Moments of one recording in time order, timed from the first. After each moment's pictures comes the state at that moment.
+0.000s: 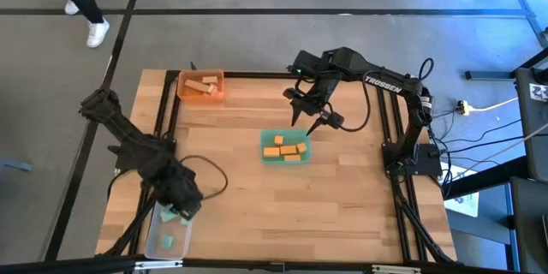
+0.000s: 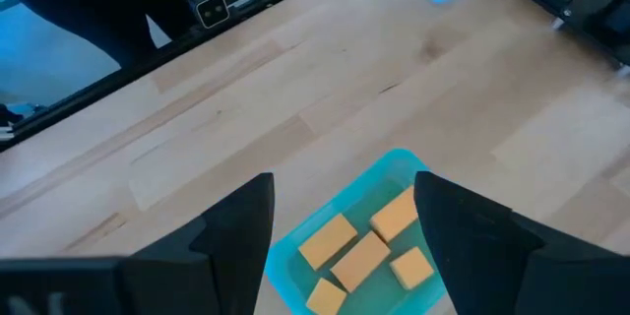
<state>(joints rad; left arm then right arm) -0.70 1.32 1.16 -1.21 0.40 -1.82 -0.33 1.83 1.96 -1.40 -0.78 -1.16</state>
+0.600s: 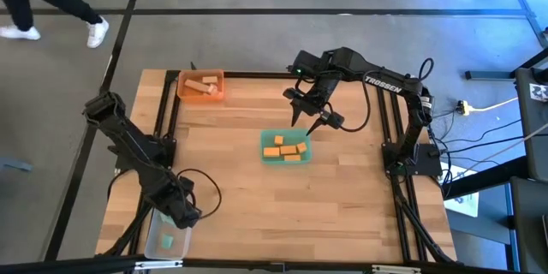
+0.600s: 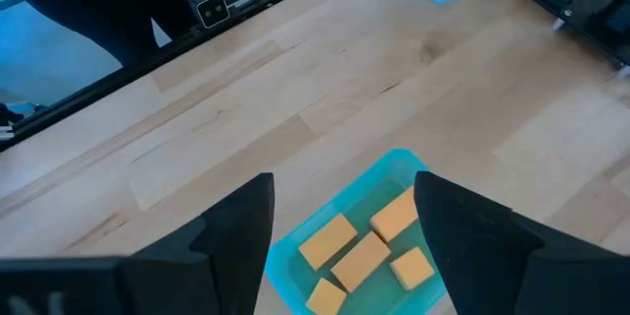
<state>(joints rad) -0.85 1.39 0.90 -0.89 0.28 -2.04 -0.32 1.83 1.96 -1.40 -0.78 -1.16</state>
